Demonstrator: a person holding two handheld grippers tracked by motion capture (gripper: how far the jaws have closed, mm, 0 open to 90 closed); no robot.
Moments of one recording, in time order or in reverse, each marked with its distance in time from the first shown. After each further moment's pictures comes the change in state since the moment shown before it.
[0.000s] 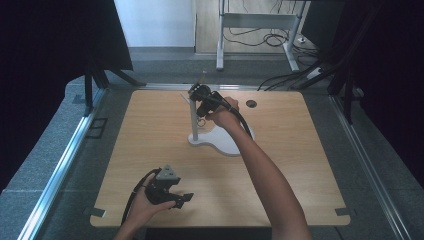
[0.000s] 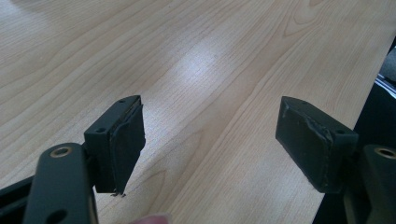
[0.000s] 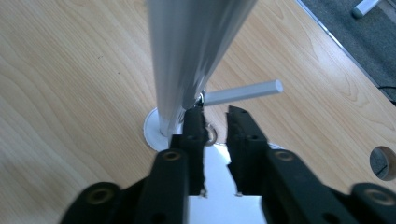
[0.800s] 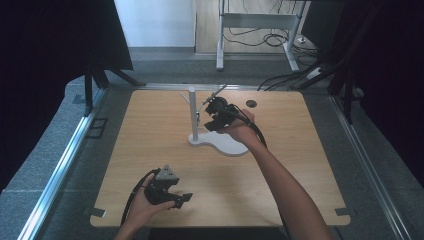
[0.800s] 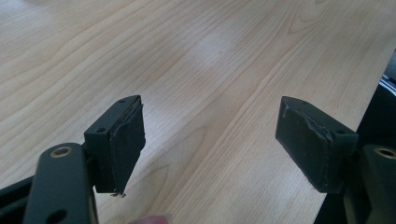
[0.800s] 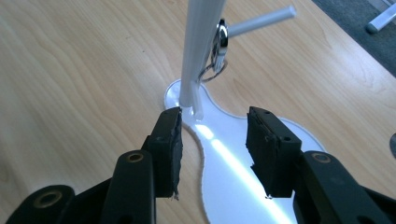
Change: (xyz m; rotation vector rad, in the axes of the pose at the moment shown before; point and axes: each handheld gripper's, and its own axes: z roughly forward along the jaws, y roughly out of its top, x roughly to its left) left arm 0.001 -0.002 -0.001 0.003 0.014 -0.017; right arm 0.001 -0.060 -0.025 -0.108 0.071 -0.010
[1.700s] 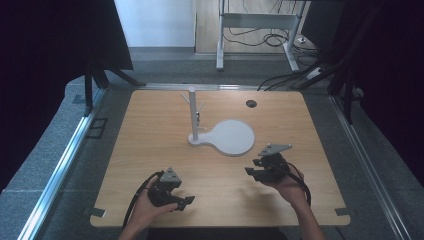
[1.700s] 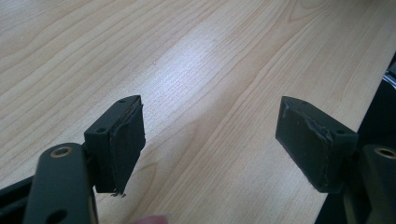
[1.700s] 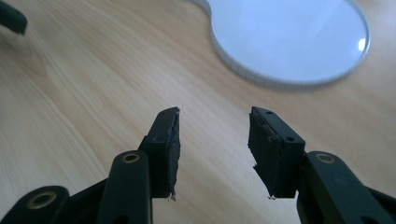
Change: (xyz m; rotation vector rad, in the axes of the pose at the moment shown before) left arm -0.004 -0.003 0.011 0.034 -0.008 -0.001; right arm 0.012 -0.207 -0.040 -0.150 0.037 0.177
